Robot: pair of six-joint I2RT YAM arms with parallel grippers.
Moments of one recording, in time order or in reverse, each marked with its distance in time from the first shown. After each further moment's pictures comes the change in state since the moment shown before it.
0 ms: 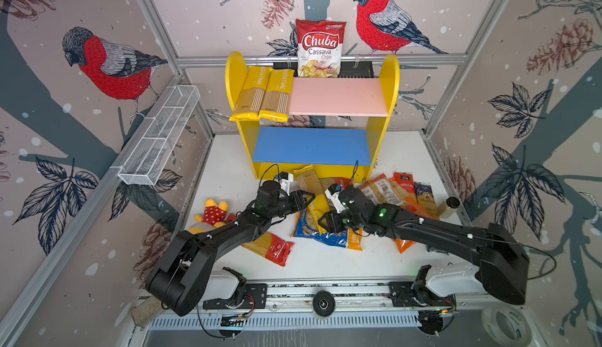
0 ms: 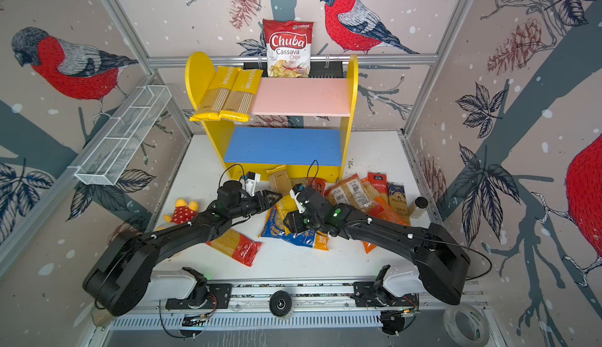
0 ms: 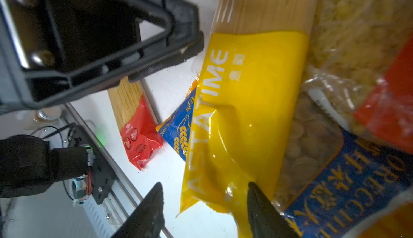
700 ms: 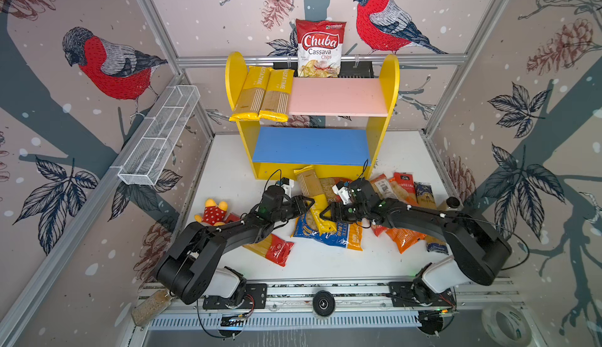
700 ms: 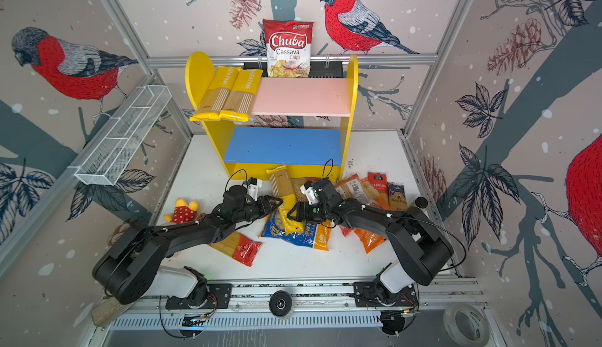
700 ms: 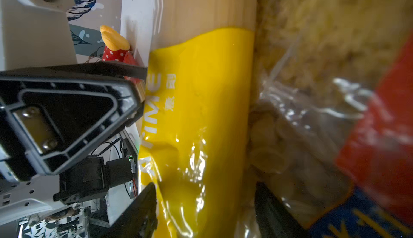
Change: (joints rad) left arm -0.048 0.100 -0.053 0.079 -0.069 -0.048; right arm -0.200 0.227 -0.104 0.312 -0.374 0.146
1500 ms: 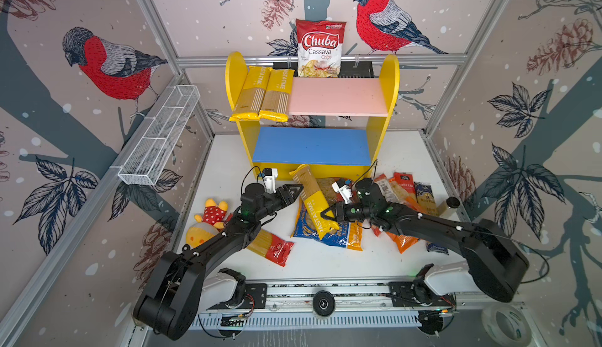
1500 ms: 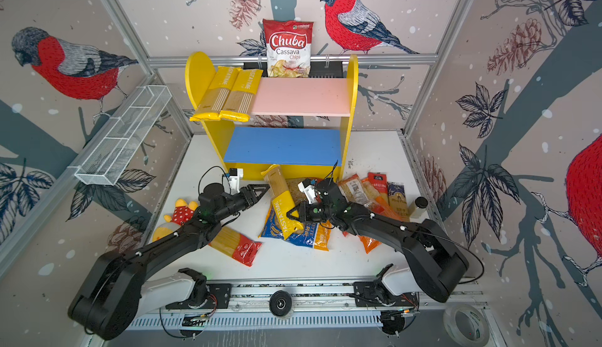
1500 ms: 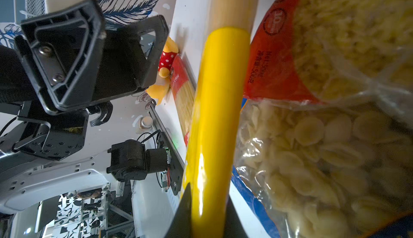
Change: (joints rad) left arm 0.153 -0.264 -0.030 0.064 0.076 -0.034; right arm 0.034 -0.189 -0.072 0.113 -0.052 0.070
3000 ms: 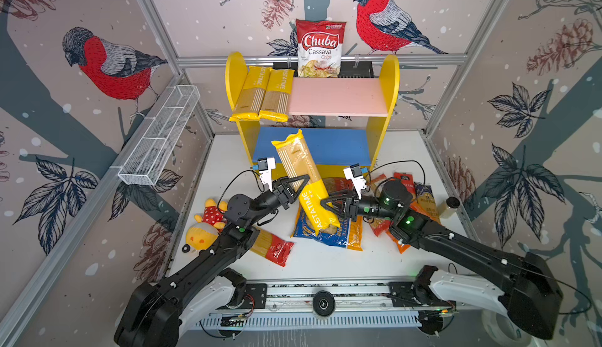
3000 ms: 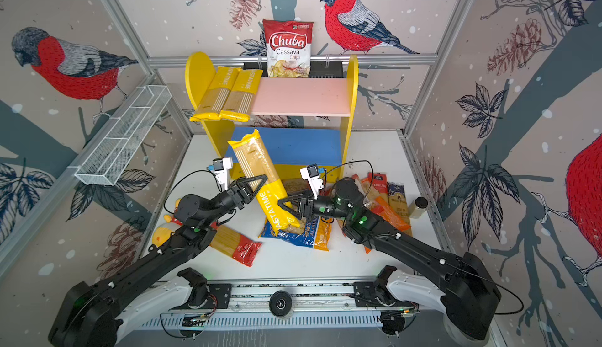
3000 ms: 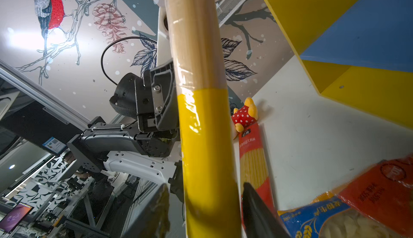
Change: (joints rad) left arm -0.142 -0.198 0.064 0.320 0.025 0.030; right arm 0.059 -0.254 0.000 0.313 -0.023 -0.068
